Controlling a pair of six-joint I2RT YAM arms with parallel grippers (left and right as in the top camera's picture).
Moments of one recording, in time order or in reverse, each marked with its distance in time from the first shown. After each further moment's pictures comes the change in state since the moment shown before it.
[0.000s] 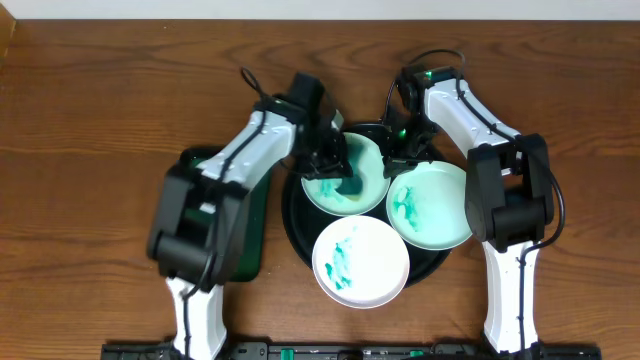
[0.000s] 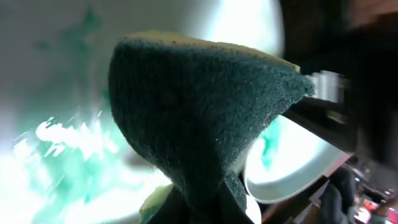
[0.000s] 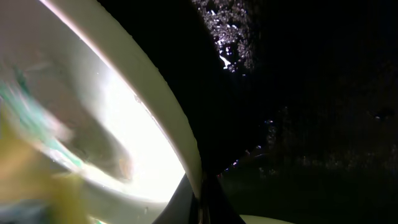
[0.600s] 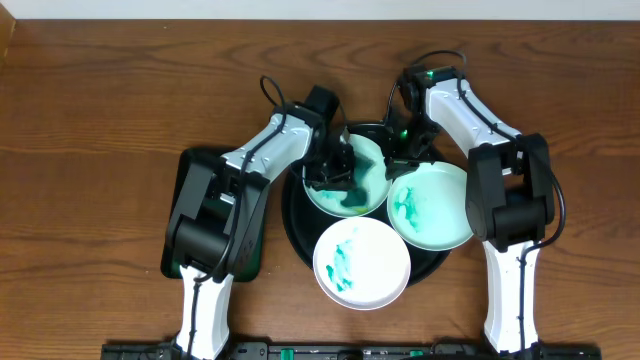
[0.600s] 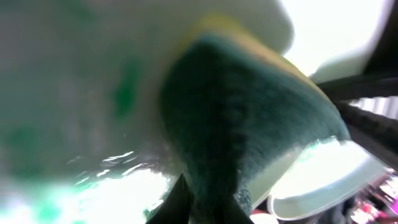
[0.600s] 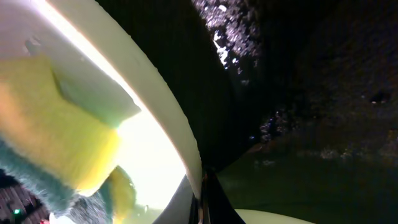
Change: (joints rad) left arm -0.040 0.071 0.038 -0.089 -0.093 -0.062; right arm -0.005 0.000 -0.001 -0.020 0.002 0.000
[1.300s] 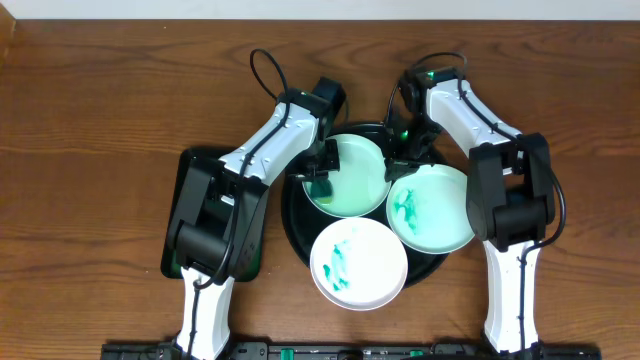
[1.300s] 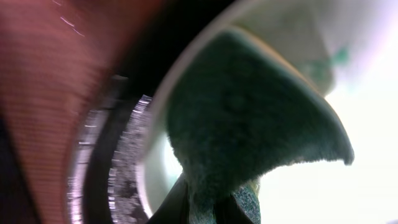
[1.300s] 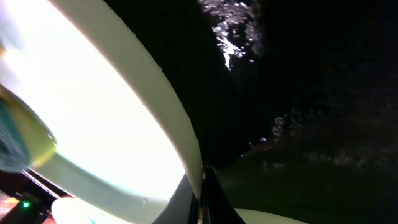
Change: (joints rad) left arm -0.020 -0.007 0.128 -0.208 -0.517 -0.056; right arm -0.006 0.000 -0.006 -0.014 -0.023 0.001
